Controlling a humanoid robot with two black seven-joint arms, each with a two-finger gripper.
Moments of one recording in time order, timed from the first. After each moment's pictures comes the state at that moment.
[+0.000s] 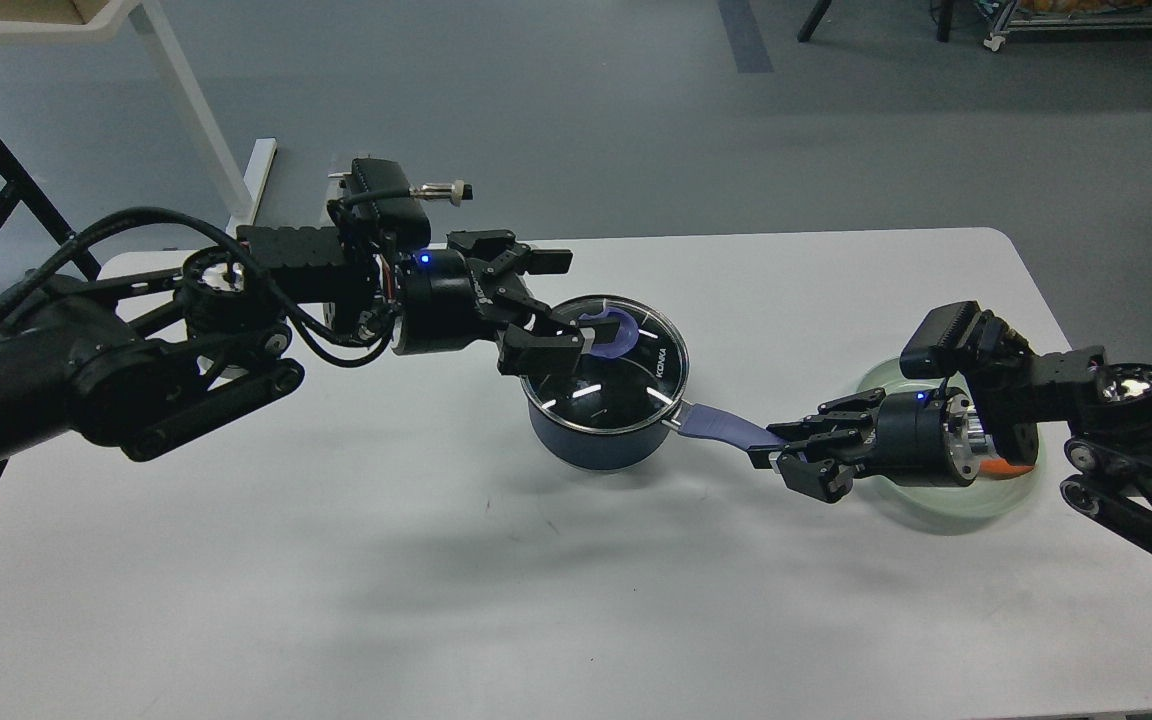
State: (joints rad) left arm -1.12 0.41 -0.12 -1.11 1.81 -0.01 -0.49; right arm 0.75 -0.74 0.38 1.35 -1.96 0.35 0.49
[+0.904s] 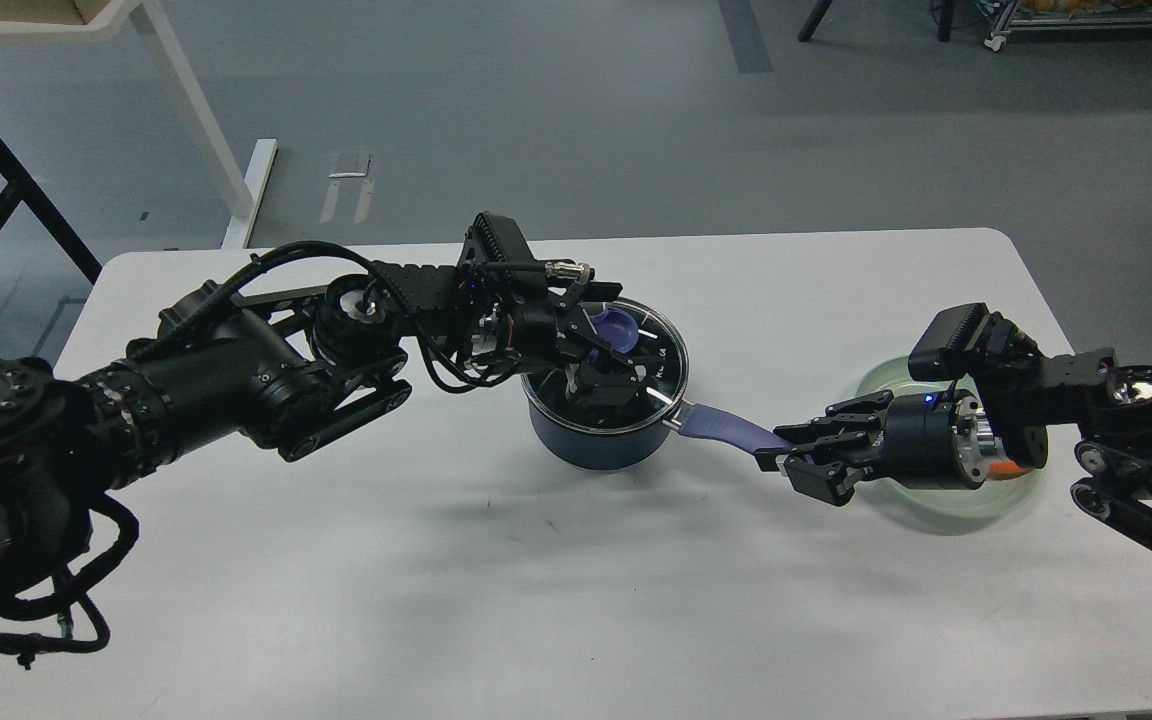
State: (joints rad) left arm -1.12 0.11 -0.05 -0.74 1.90 0.08 -0.49; right arm 0.74 -0.76 0.38 1.37 -1.96 0.35 0.49
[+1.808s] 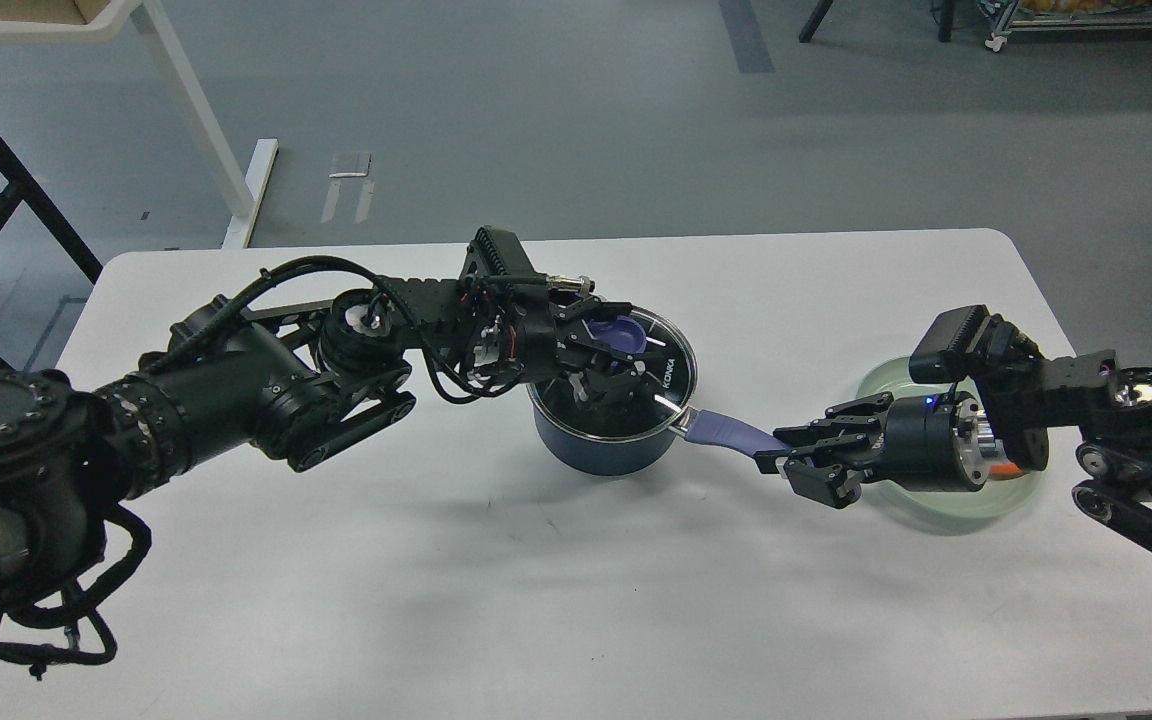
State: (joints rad) left arm -1.10 0.09 -0.04 -0.70 1.89 0.10 -0.49; right arm 0.74 -0.77 0.38 1.38 -1.96 0.35 0.49
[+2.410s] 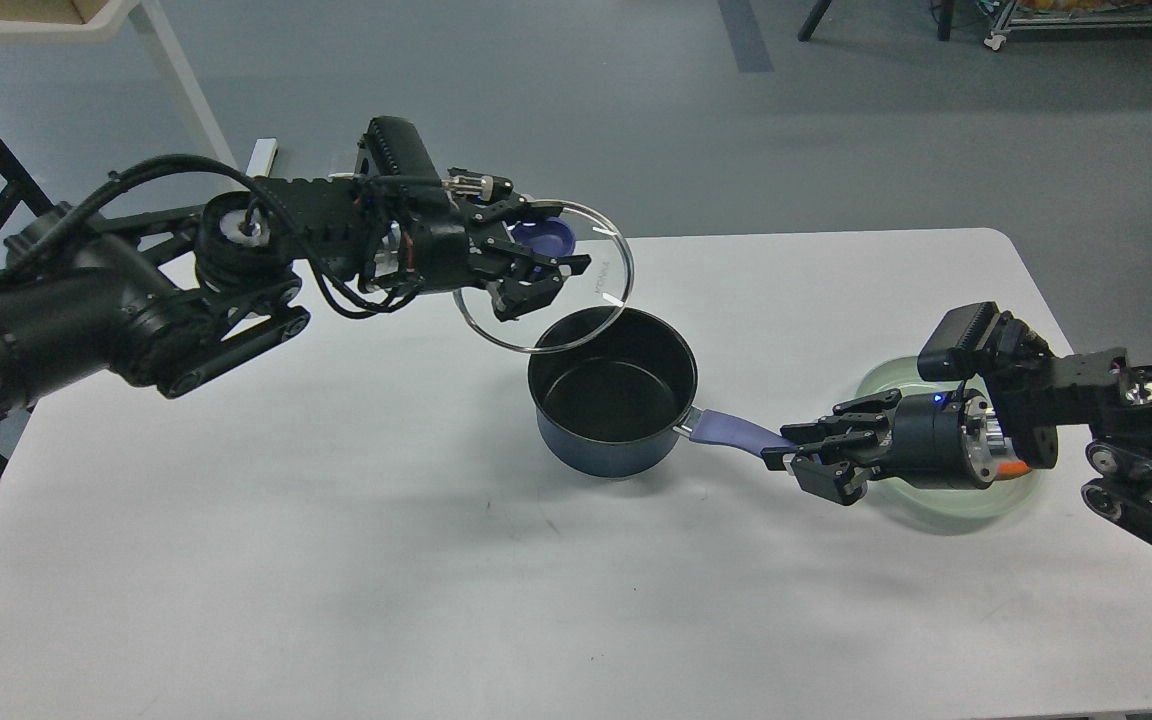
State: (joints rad) left arm -1.22 0.41 -0.03 -0.92 1.90 0.11 -0.49; right arm 0.74 -0.78 0.39 1.38 -1.96 0.35 0.49
